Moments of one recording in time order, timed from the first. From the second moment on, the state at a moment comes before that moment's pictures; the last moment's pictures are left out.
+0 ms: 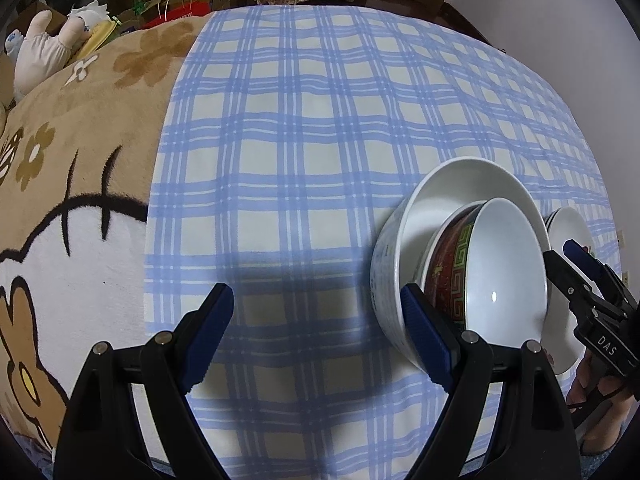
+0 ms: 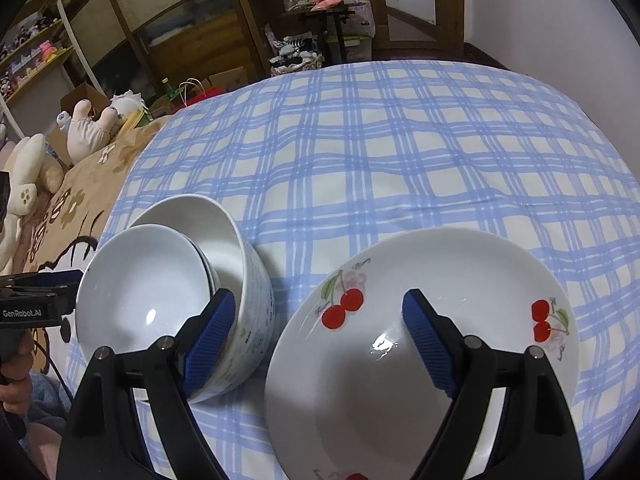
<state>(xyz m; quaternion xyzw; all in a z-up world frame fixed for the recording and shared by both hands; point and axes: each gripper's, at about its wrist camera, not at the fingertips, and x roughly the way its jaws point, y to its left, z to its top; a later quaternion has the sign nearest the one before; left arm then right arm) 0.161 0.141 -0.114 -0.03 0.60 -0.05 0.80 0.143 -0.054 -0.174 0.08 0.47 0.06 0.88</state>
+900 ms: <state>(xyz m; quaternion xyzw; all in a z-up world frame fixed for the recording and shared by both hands) 0.168 0.140 -0.124 -0.03 0.61 -0.03 0.79 0.174 -0.045 -0.174 0.04 0.54 0.06 0.84</state>
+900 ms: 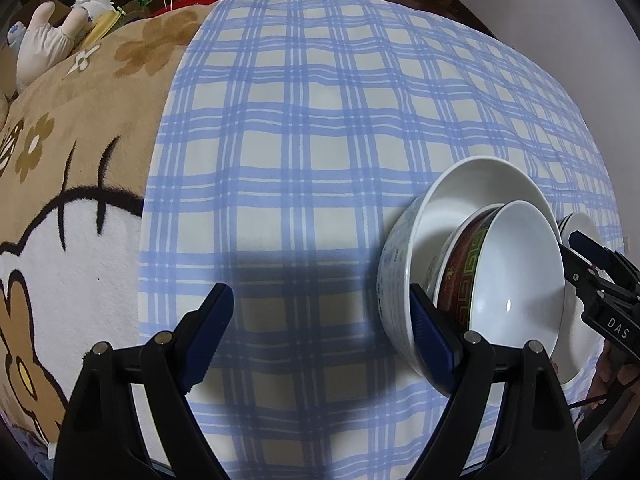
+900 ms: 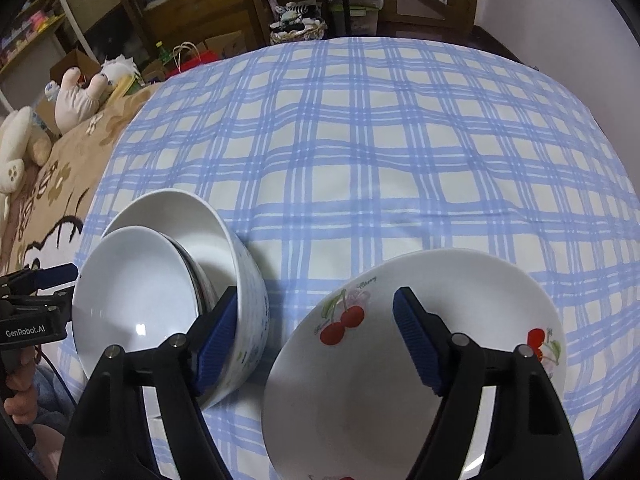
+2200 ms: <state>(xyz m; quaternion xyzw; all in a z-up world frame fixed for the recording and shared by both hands) 0.171 0.117 -0.121 -0.08 0.62 -0.05 0.78 0.183 -0.012 -0.169 -0.04 0.56 0.06 0.83</state>
